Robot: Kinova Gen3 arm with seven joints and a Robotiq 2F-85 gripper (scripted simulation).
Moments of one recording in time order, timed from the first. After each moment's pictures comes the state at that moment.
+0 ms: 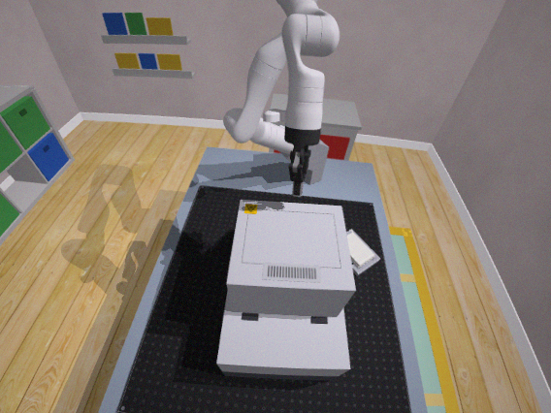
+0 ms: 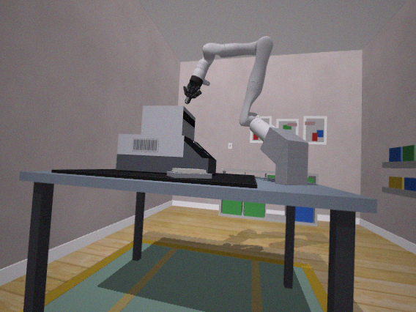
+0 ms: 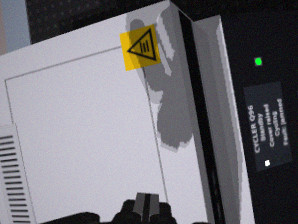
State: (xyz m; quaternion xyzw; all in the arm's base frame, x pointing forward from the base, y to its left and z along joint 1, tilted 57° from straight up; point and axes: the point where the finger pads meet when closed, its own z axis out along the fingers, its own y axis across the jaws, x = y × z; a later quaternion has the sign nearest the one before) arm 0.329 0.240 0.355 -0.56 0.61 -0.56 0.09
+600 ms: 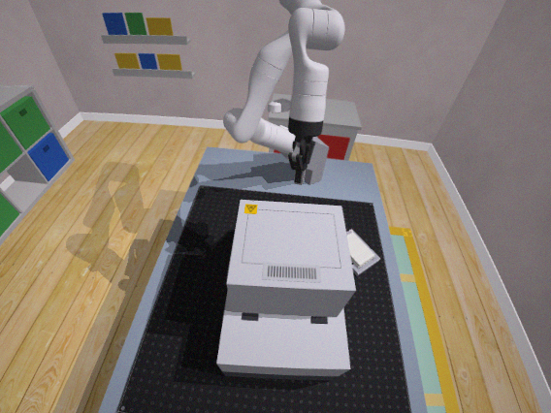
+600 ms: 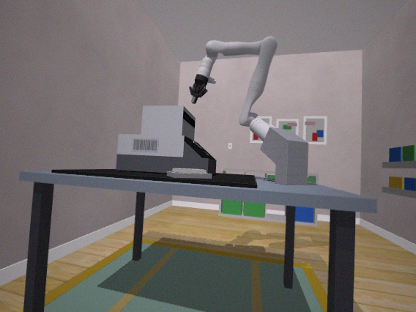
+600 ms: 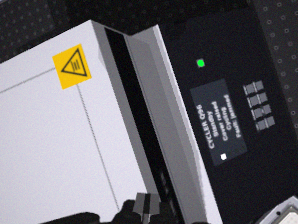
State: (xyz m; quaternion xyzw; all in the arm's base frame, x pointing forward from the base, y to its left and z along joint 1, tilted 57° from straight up) arm 0.294 0.236 0.332 -0.50 0.66 -0.54 0.10
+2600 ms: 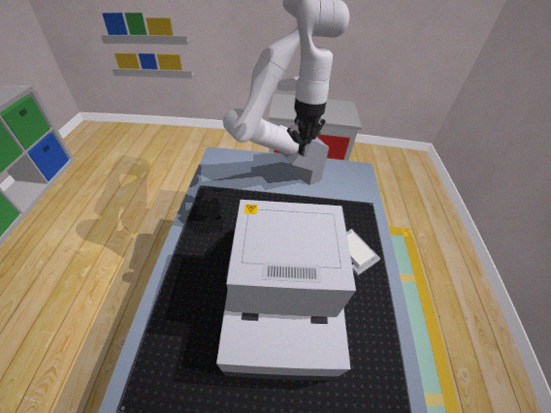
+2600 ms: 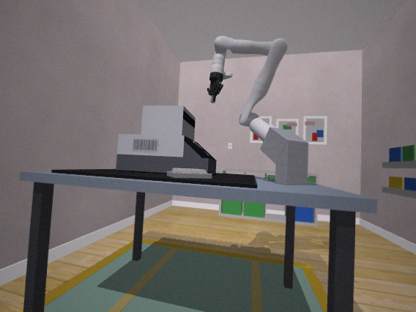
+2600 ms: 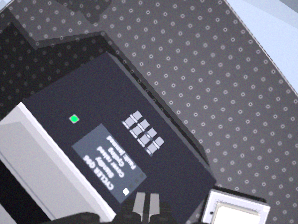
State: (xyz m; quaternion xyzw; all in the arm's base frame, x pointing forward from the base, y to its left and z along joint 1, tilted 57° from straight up) arm 0.199 0.224 0.270 -0.34 0.80 -0.49 0.12
